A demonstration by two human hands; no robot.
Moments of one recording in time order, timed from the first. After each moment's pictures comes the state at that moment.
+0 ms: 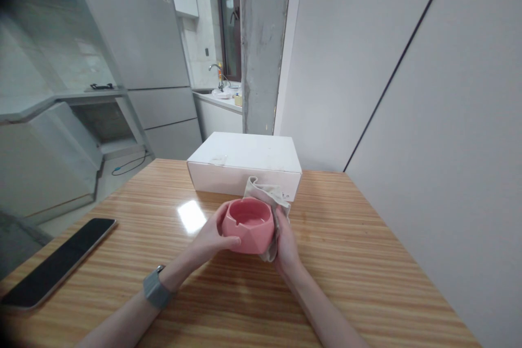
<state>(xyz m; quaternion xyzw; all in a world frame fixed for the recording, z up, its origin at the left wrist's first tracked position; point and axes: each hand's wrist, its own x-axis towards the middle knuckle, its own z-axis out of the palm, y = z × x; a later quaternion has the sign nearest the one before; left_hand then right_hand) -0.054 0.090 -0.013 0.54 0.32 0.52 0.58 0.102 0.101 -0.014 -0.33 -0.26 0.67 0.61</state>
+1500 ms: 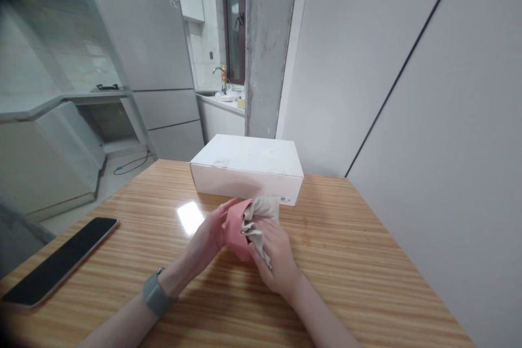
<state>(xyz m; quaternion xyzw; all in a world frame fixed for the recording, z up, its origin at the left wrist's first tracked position) -0.050 0.089 -0.008 0.33 0.29 0.55 0.71 0.125 0.088 -0.014 -0.24 -0.87 0.08 0.43</state>
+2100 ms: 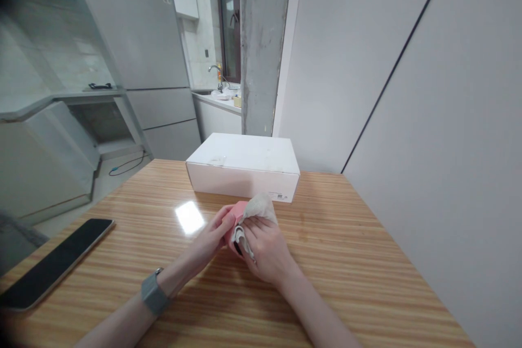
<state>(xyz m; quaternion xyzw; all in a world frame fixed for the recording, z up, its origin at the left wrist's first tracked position) -0.044 0.081 -0.014 0.43 0.36 0.51 0.65 0.116 0.092 -0.009 -0.25 -0.91 -0.01 0.34</state>
